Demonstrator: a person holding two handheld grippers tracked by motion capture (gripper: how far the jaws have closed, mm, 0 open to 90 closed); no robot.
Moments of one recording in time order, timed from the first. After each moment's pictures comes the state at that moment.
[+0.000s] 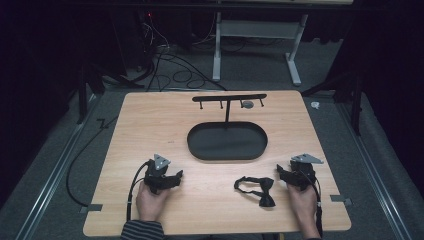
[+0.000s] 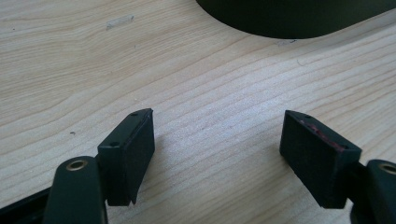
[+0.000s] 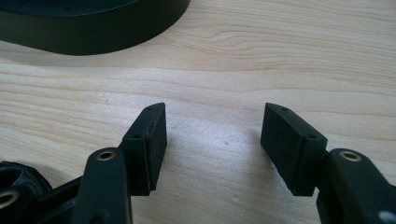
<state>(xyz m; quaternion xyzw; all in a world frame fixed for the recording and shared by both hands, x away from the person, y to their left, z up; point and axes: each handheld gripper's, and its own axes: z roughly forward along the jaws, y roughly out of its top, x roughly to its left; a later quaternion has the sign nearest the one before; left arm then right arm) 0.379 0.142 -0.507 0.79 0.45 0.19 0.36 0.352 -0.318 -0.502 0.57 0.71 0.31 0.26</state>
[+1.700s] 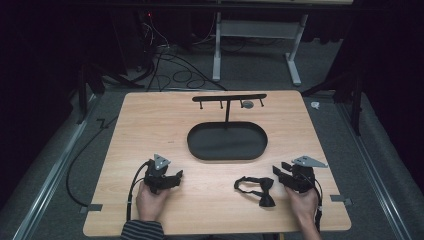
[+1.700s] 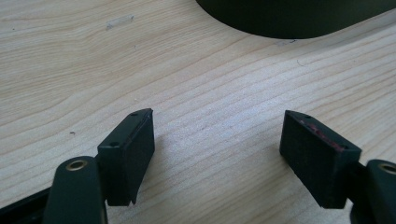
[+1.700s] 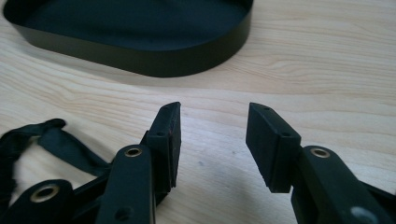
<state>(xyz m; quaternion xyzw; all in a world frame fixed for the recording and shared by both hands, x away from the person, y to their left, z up) 0.379 0.141 -0.507 0.79 0.45 0.19 0.36 0.332 -0.306 -0.480 0.53 0.72 0.38 0.22</state>
